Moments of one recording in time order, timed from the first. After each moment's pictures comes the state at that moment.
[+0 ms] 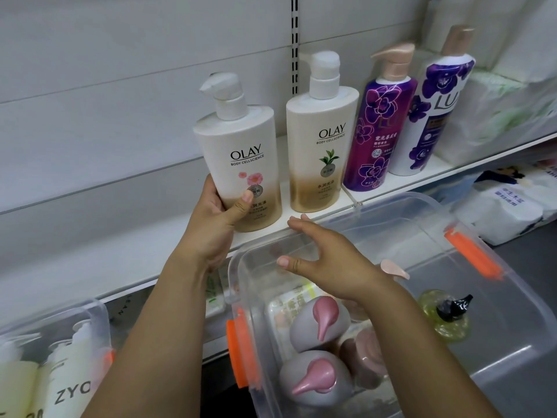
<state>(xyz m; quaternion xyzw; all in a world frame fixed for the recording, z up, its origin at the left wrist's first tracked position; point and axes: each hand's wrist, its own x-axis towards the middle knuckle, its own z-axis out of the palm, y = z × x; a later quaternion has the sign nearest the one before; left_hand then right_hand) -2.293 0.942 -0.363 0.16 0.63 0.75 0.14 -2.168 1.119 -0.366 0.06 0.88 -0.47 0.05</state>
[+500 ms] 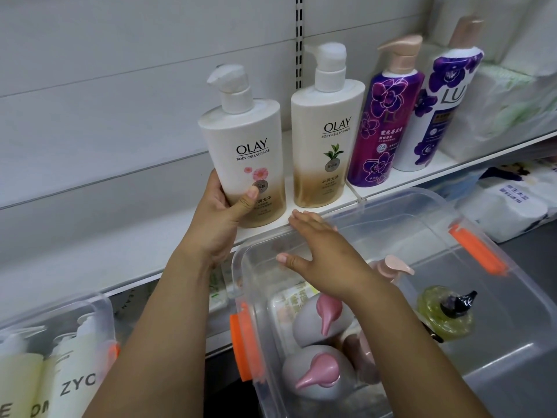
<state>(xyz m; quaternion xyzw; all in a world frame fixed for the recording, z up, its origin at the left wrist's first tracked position) -2.288 0.943 -0.360 0.15 0.63 0.75 0.13 -2.179 1.109 -0.381 0.04 0.94 -0.33 0.04</state>
